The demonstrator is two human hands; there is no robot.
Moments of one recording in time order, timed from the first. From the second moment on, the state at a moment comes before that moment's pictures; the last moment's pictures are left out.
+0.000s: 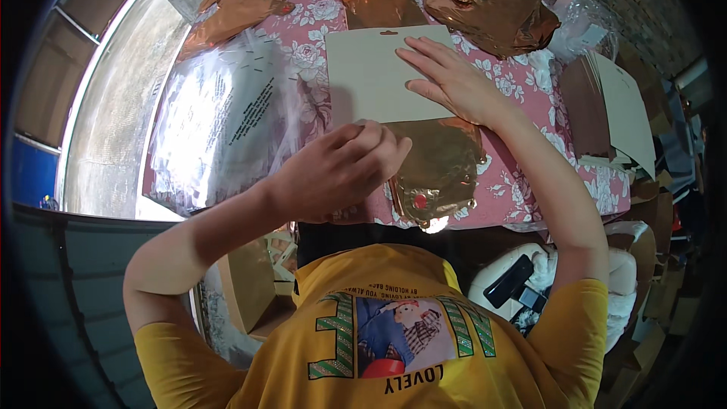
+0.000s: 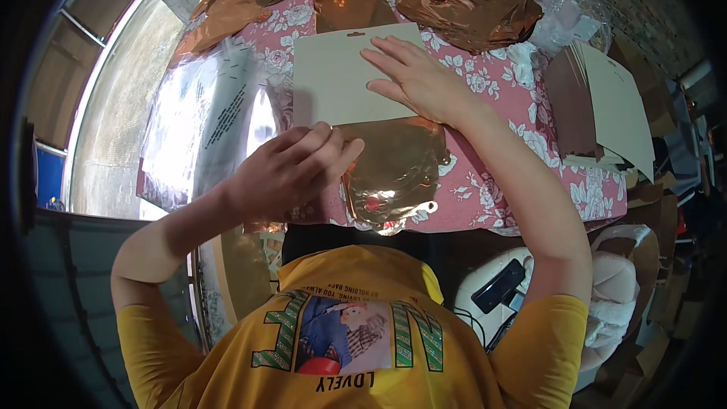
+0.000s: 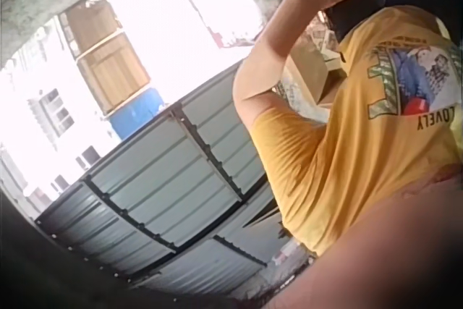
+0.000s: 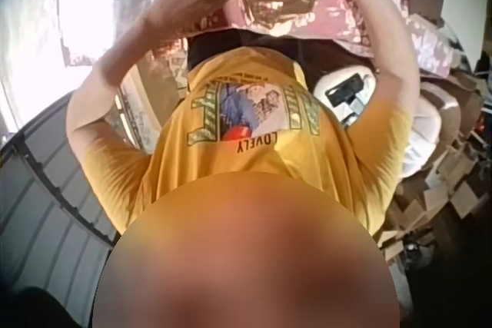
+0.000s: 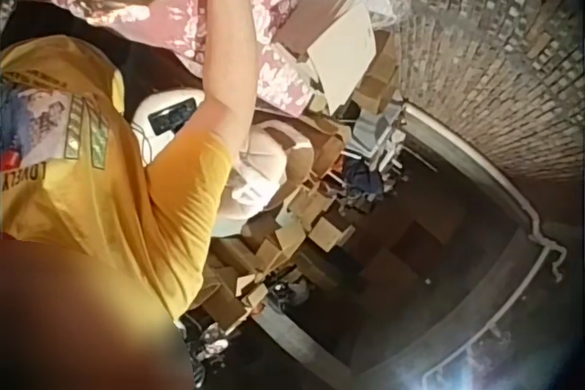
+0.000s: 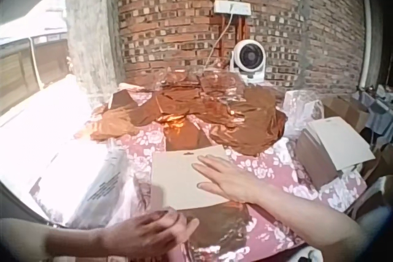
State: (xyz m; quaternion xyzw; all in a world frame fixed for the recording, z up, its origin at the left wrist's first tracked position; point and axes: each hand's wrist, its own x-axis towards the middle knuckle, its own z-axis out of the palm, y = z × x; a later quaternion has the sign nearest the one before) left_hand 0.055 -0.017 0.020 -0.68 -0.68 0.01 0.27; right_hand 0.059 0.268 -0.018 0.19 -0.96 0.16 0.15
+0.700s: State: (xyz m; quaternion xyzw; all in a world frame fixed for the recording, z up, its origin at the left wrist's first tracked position) left_hand 0.055 0.001 0.012 -0.65 -0.74 -0.13 0.12; right_hand 0.064 0.264 -0.019 0.18 -0.96 0.15 0.17
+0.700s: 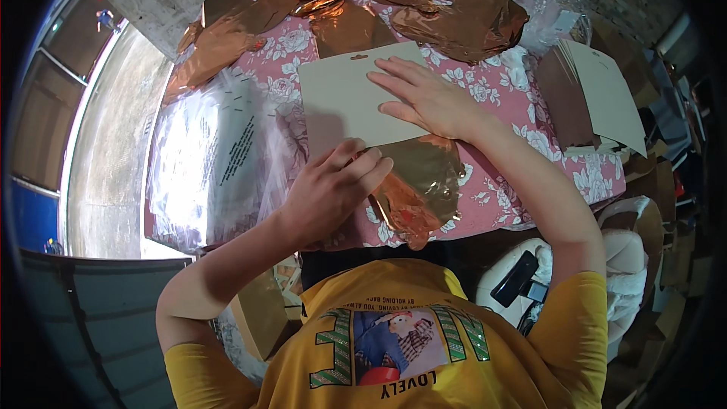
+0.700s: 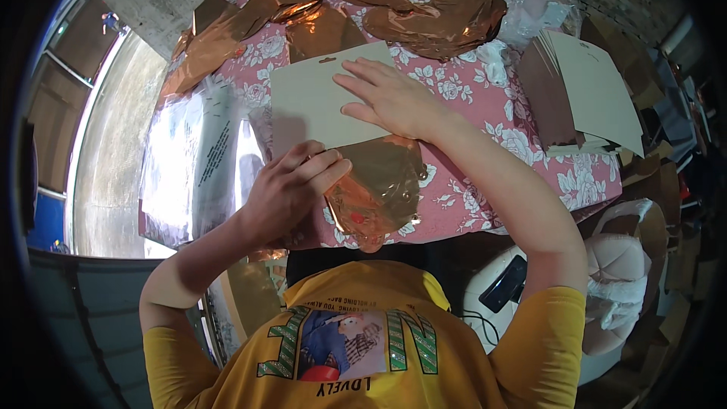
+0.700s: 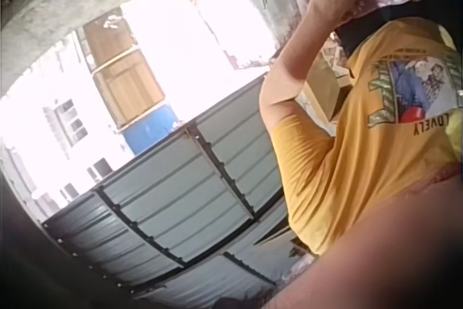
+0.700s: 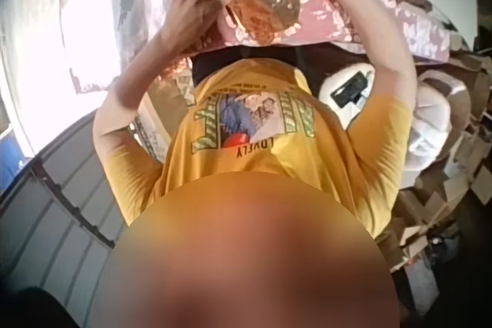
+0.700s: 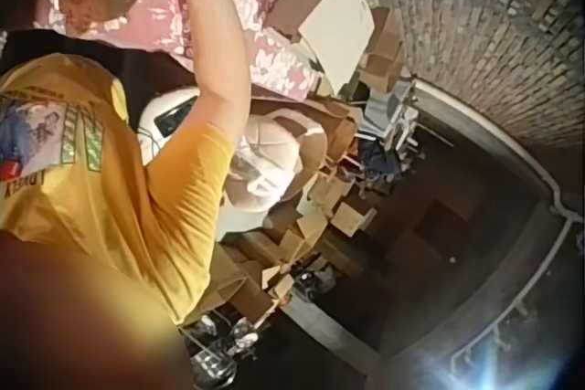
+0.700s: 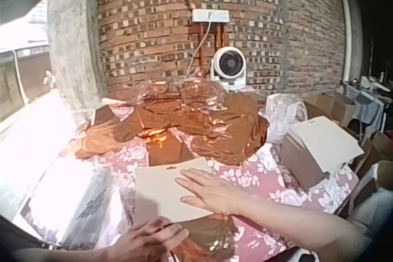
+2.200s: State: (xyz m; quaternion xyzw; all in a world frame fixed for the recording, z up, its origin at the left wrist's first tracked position) left_hand 0.048 -0.015 0.016 -0.66 -0.73 -0.15 0.08; right_hand 0.046 0.279 -0.014 0.20 -0.95 0.15 0.20
